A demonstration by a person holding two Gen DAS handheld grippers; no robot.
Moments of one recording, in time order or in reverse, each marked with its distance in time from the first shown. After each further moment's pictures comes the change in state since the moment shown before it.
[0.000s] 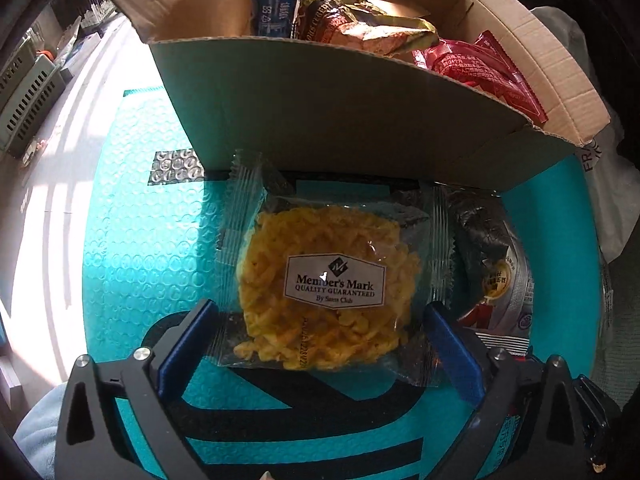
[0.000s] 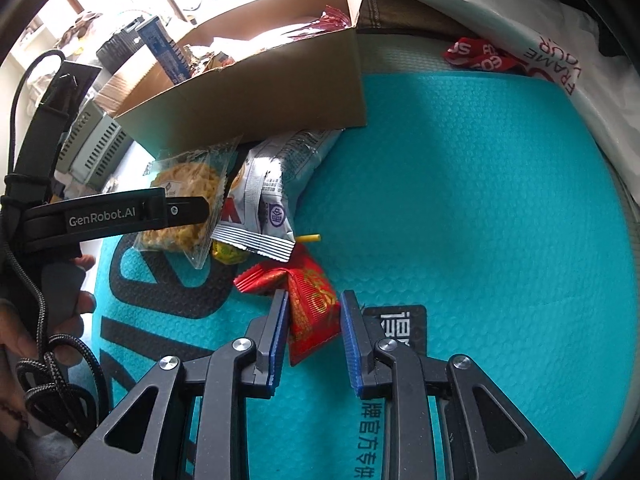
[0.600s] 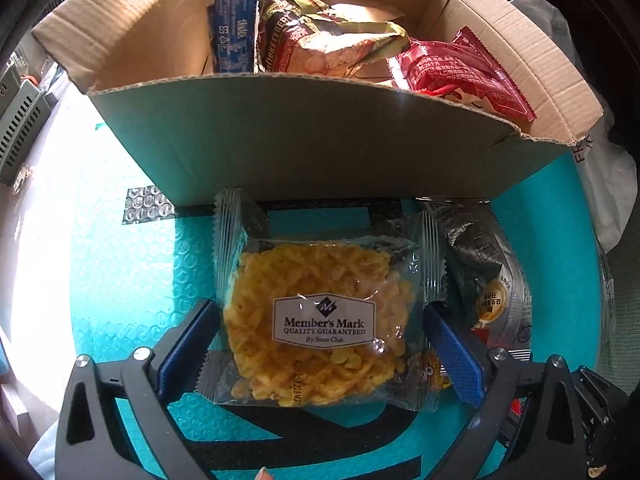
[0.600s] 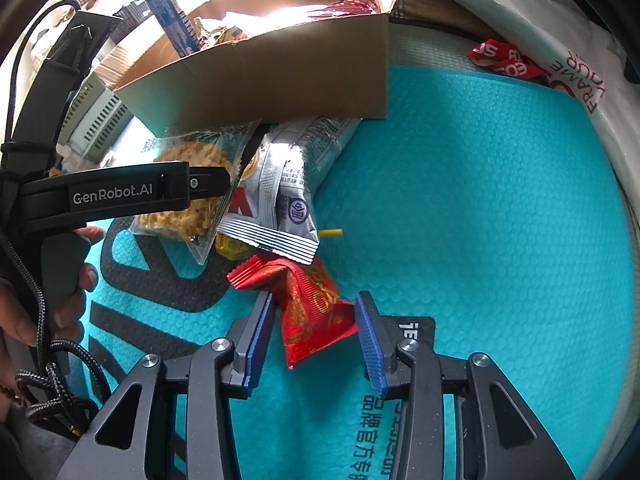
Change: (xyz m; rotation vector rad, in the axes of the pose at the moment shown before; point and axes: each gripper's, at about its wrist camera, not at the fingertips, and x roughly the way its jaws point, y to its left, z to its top) left arm 0.015 -0.010 0.025 0.067 -0.019 -0.014; right arm 0.016 0.012 0.012 -0.078 0.075 -0.025
